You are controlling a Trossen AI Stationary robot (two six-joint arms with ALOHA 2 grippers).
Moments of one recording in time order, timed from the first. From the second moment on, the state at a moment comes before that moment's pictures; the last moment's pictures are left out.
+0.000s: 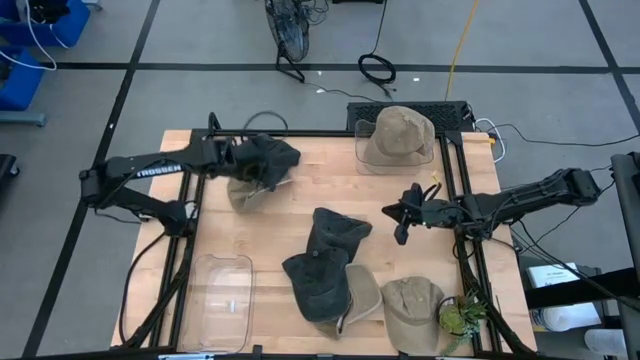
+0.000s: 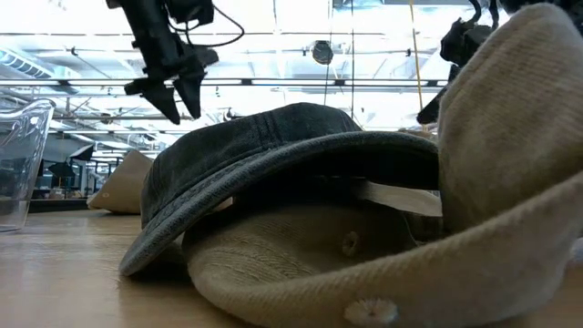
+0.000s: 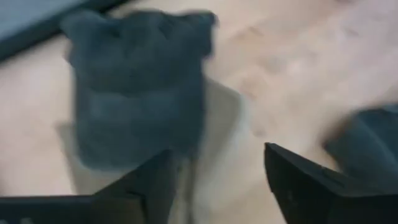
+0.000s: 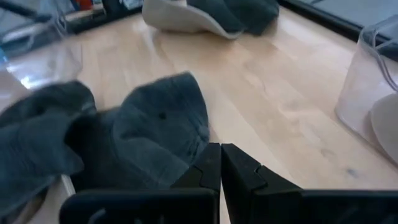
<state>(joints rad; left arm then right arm) 0.37 1.28 1.06 -0.86 -0.21 -0.61 0.16 0.85 0.38 -0.06 0.42 0.46</state>
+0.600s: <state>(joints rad) 0.86 1.63 1.29 -0.97 0.02 -0.15 -0.02 0.85 0.38 0.11 0.42 0.49</state>
